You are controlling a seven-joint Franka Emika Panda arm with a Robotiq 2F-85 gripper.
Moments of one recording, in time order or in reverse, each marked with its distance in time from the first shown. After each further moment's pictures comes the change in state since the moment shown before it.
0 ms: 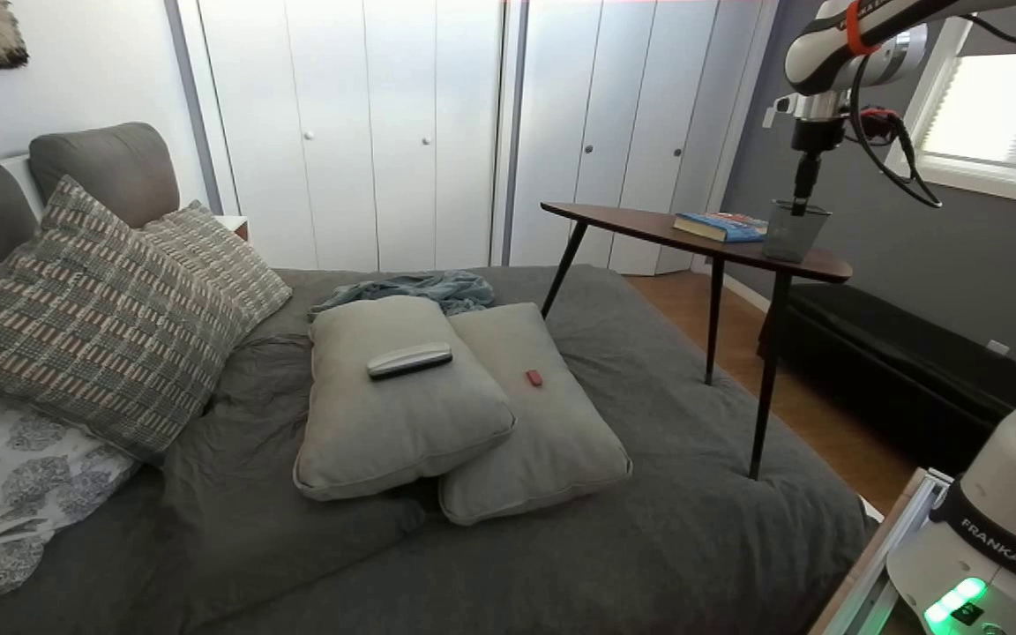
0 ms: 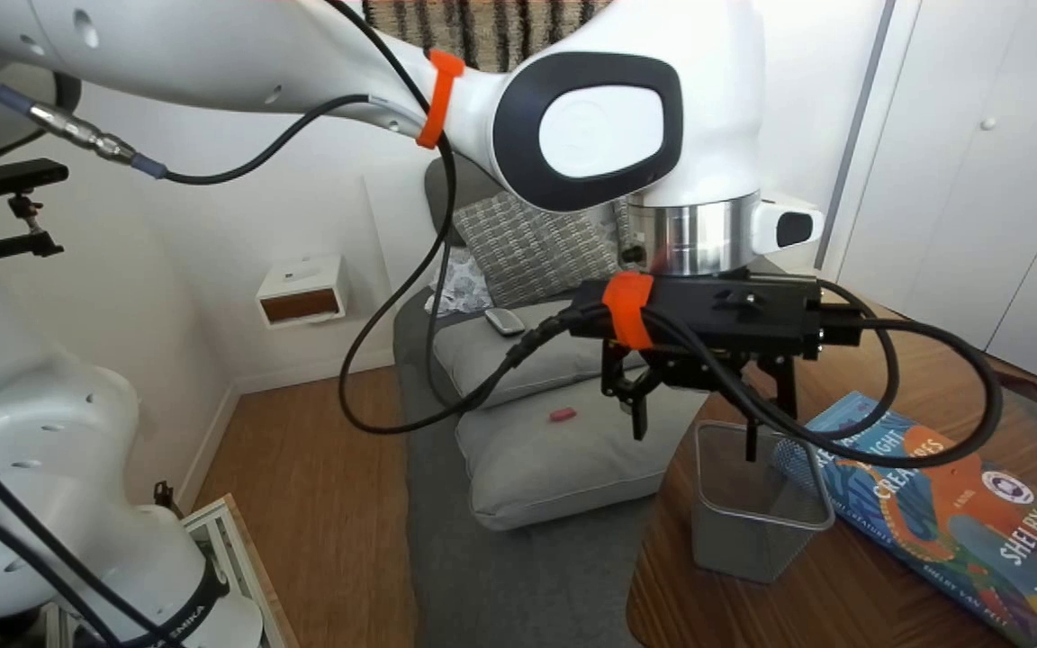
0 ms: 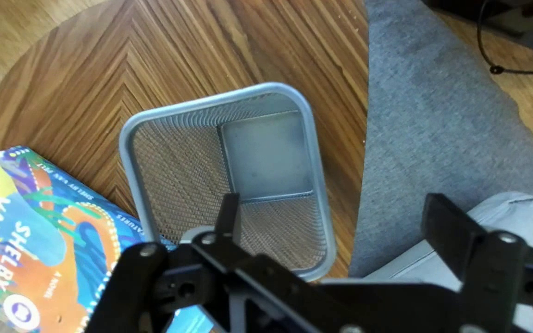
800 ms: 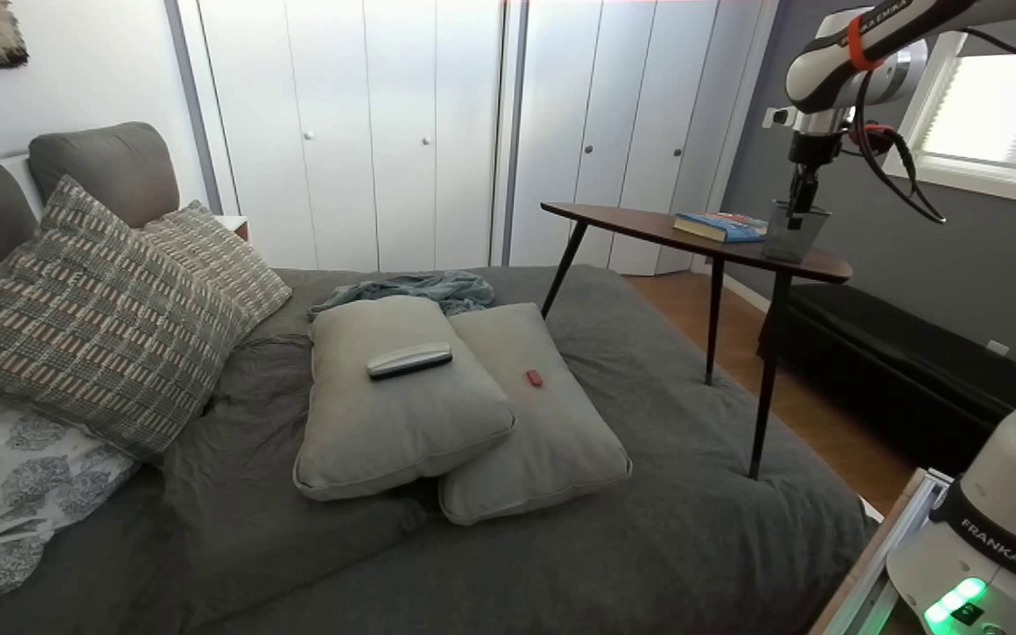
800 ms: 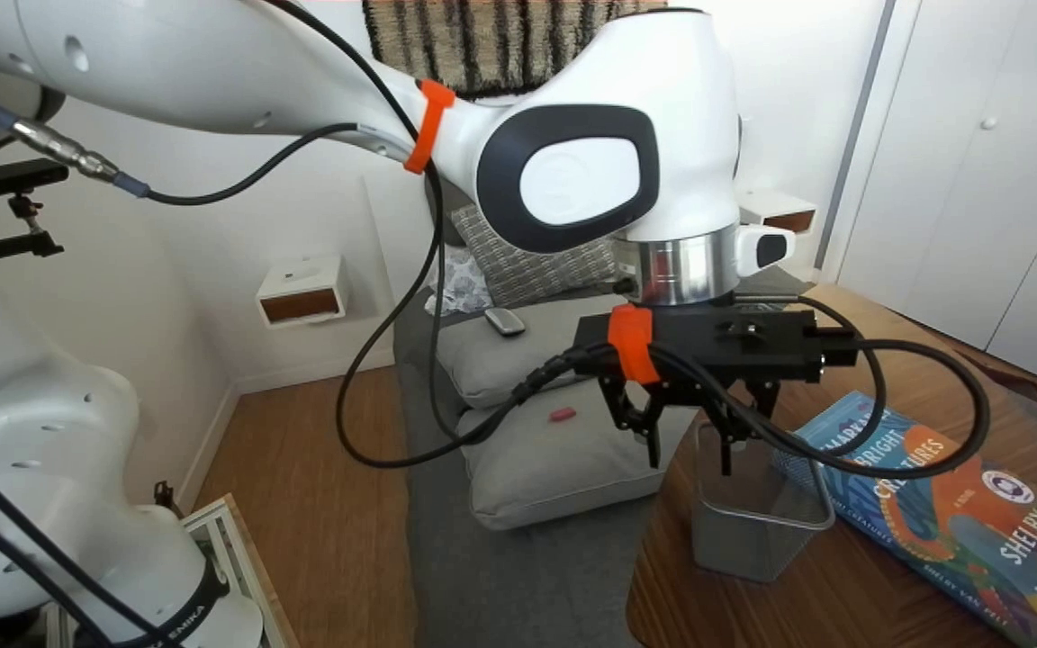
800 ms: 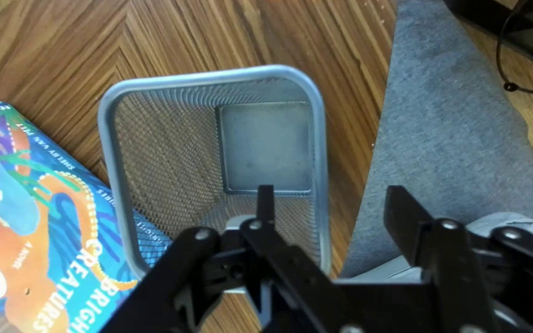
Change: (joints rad) arm -0.004 -0.020 0.002 -0.088 -0.001 0.121 -0.104
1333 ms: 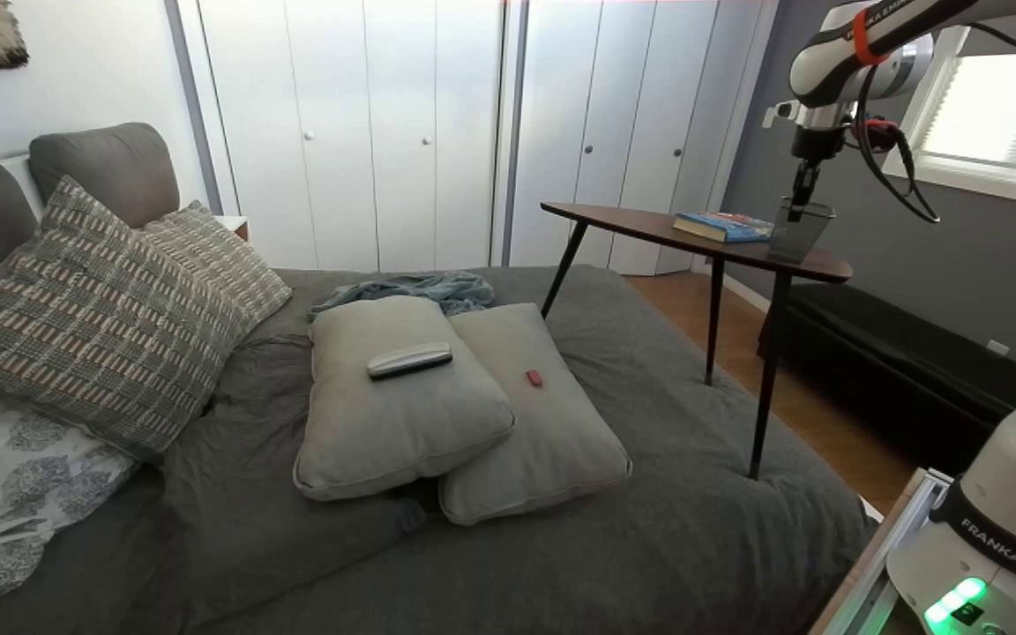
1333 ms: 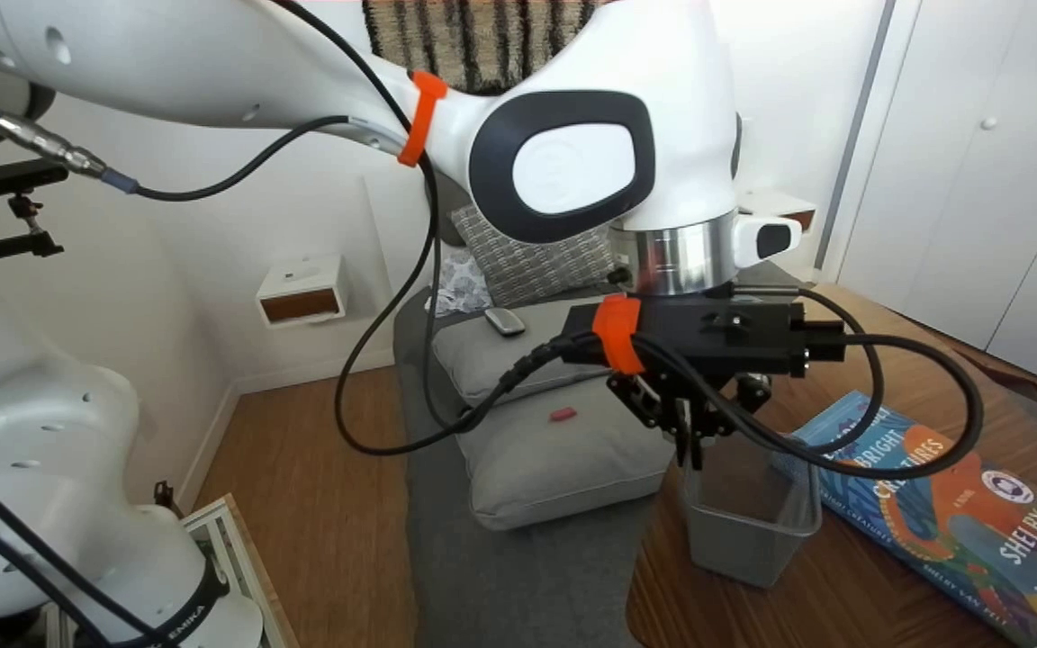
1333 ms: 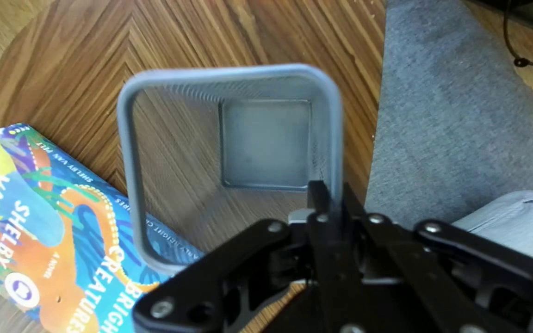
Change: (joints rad) arm 0.000 -0.018 0.000 0.000 -0.003 -0.004 0.085
